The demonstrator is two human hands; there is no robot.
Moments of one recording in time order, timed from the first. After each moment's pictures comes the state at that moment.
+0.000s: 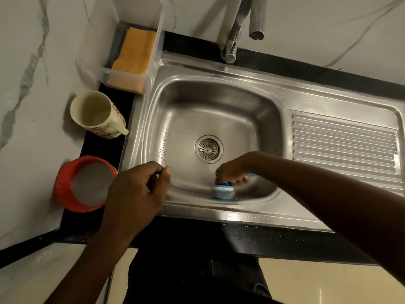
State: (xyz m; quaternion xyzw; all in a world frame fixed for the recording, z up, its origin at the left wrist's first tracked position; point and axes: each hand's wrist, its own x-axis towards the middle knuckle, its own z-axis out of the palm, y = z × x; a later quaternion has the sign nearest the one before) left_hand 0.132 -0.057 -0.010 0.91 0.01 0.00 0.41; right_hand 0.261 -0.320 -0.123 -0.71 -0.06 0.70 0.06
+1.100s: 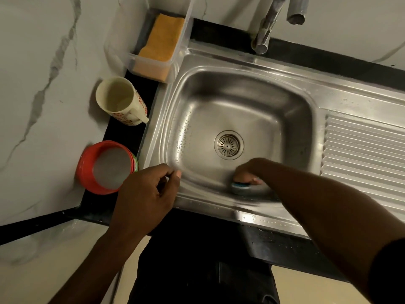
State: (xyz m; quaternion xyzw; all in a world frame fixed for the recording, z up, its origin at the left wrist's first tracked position) left_hand 0.108 -0.056 -0.020 0.91 0.06 -0.02 0.41; right_hand 0.258 -0.317 -0.183 -0.71 -0.05 0.70 -0.04
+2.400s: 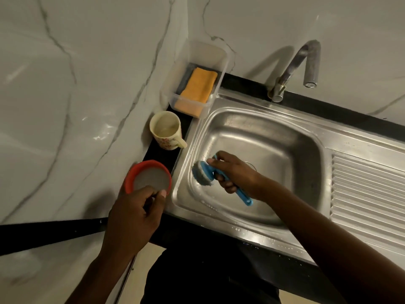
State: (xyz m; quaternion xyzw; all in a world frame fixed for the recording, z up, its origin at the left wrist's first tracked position) left_hand 0.066 0.026 -0.003 0.92 0.13 0.04 0.37; right_hand 0.239 -0.206 -0.019 -0.67 0.00 0.48 0.57
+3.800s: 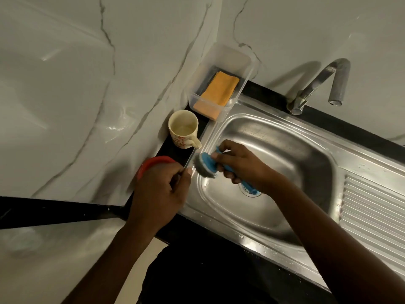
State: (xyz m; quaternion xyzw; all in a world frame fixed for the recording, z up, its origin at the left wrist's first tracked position) left_hand 0.102 0.007 0.015 0.89 0.13 0.11 0.42; right_hand 0.262 -0.180 0.011 -0.72 -0.11 0.45 0.52
